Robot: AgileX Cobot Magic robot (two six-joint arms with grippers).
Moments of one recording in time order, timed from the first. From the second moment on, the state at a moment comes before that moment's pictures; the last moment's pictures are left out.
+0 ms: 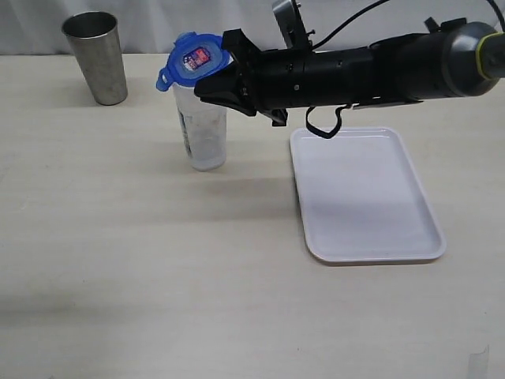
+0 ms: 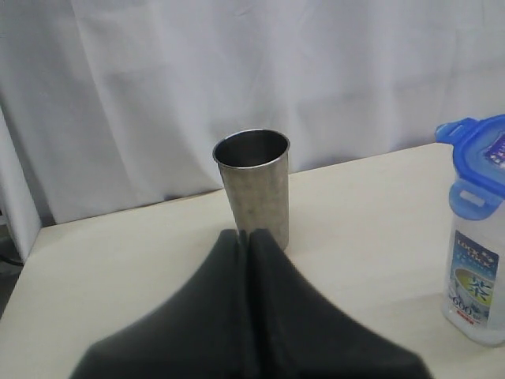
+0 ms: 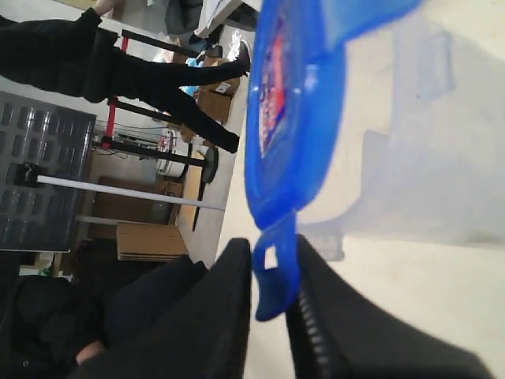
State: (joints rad) left arm -0.26 0.85 -0.40 -0.79 -0.22 0.92; right arm 0.35 2.00 -1.24 1.75 0.86 -0.98
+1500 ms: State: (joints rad) left arm -0.26 0.85 -0.40 -0.79 -0.22 0.92; right arm 0.14 2.33 -1.90 0.73 0.82 -0.30
